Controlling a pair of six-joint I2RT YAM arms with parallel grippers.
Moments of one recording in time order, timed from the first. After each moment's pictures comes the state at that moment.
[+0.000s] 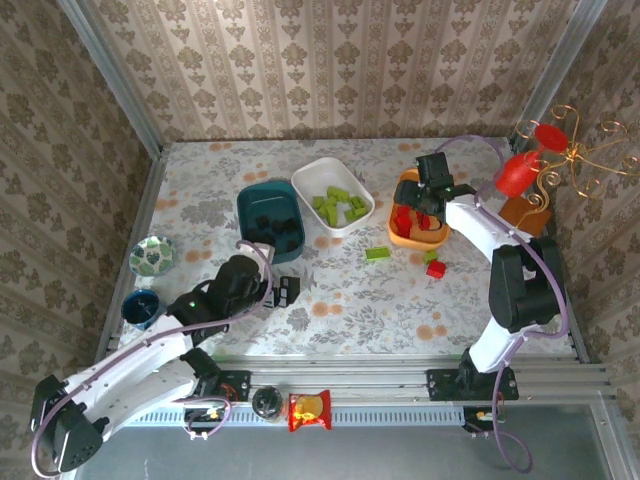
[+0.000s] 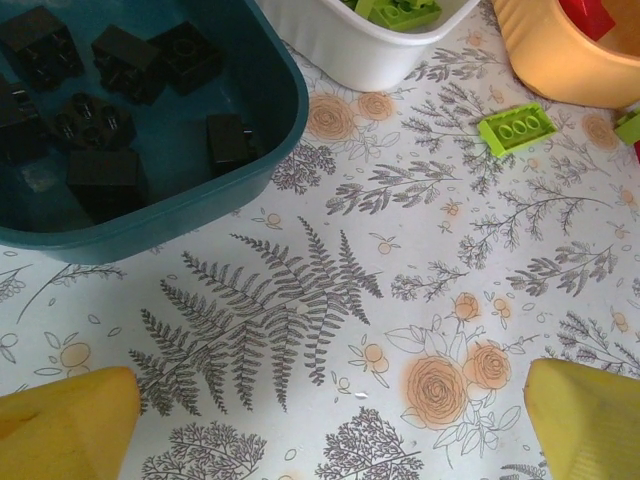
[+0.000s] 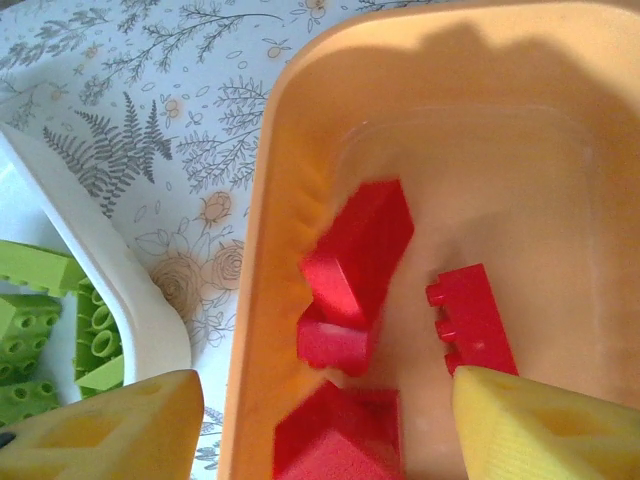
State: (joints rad) left arm -0.80 0.80 0.53 -0.41 -0.10 -0.45; right arm 0.19 1.69 1.23 -0.39 0.09 0.47
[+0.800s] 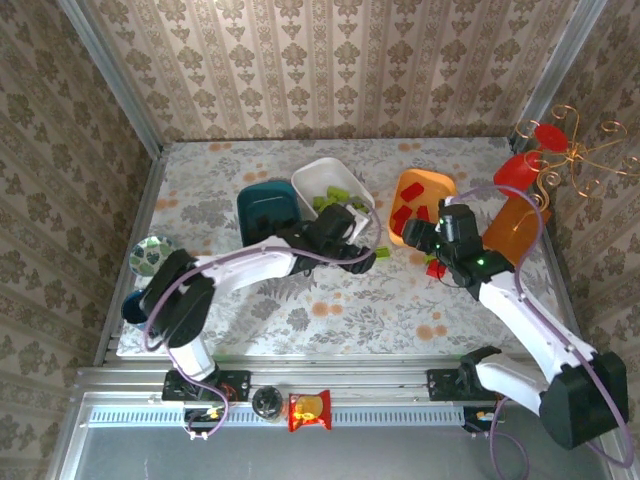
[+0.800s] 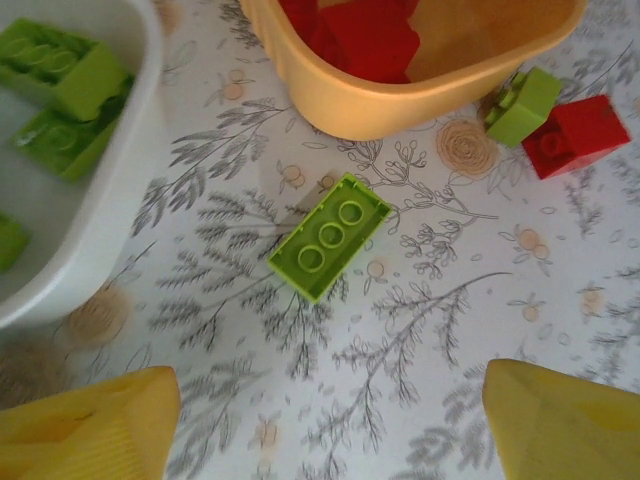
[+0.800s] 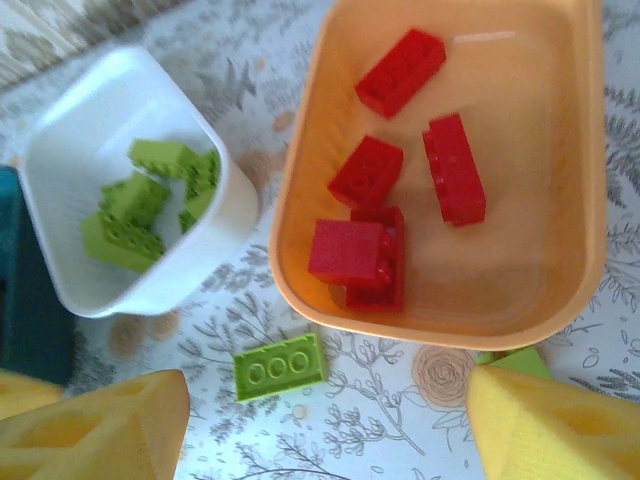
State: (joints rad) left arm -0.93 1.75 1.19 -0.24 0.05 -0.17; right arm 0.29 1.02 0.74 -0.35 0.10 0.55
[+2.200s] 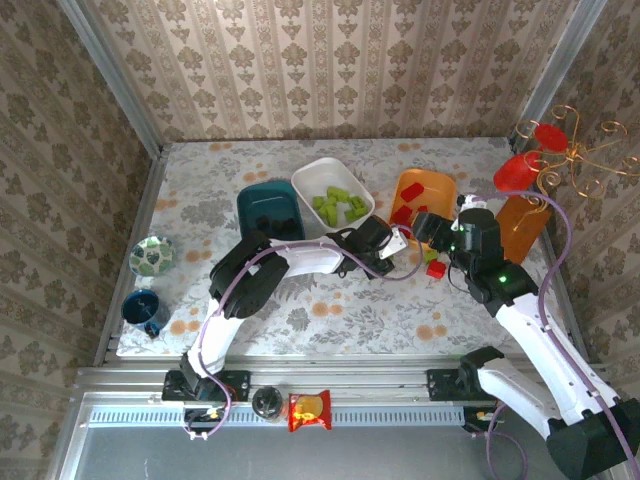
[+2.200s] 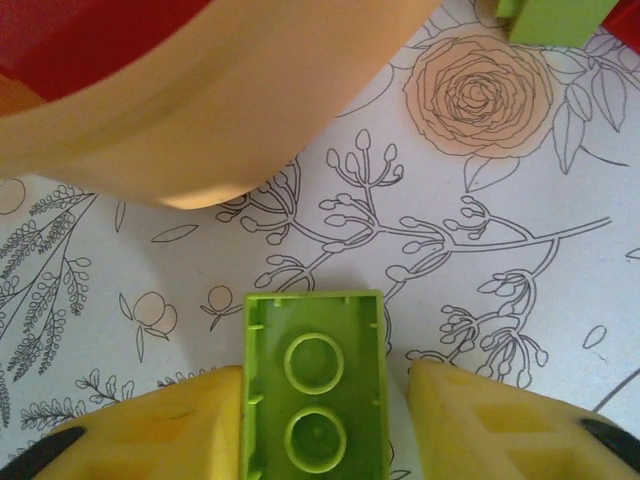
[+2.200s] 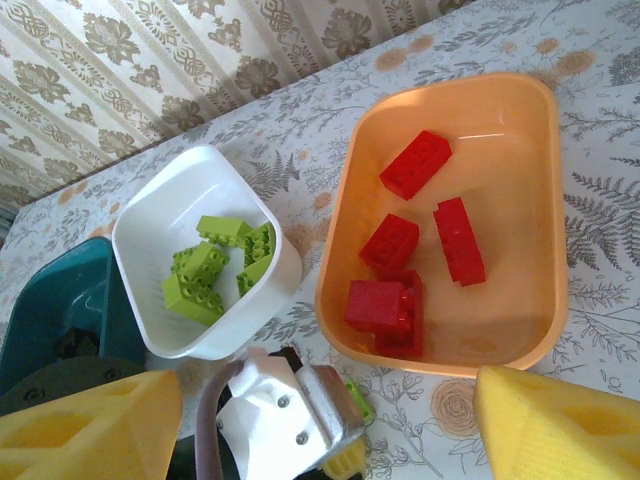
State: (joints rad) left arm -0.99 2.15 1.42 -0.14 0.02 0.21; right arm 0.28 0.86 0.77 -0.40 0.12 0.55
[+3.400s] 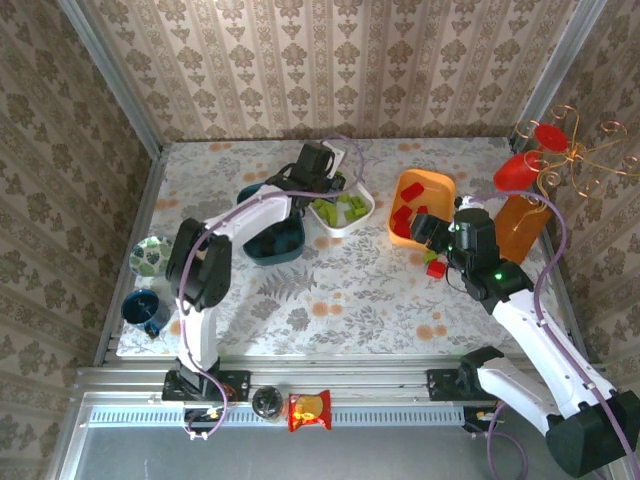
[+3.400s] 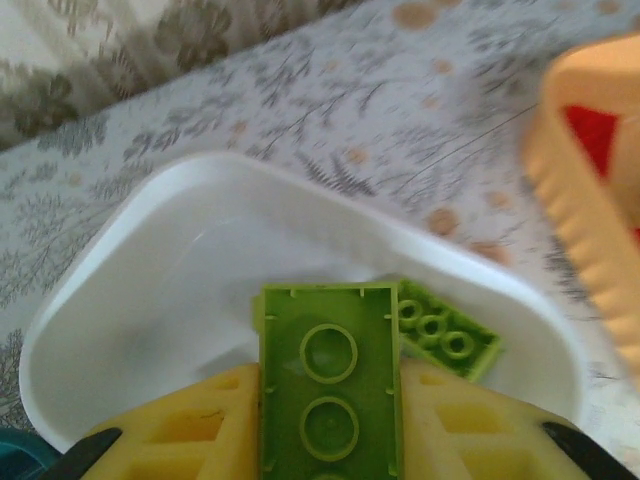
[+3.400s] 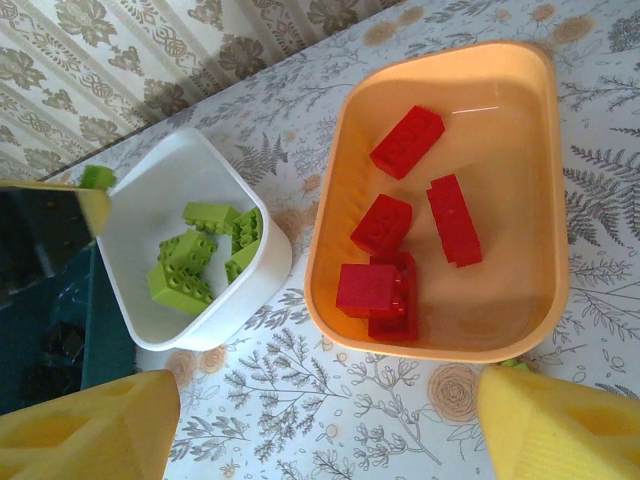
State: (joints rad) left arm -0.64 2.02 1.65 -0.32 -0.06 -0.04; right arm 0.28 0.89 0.76 -0.40 0.12 0.58
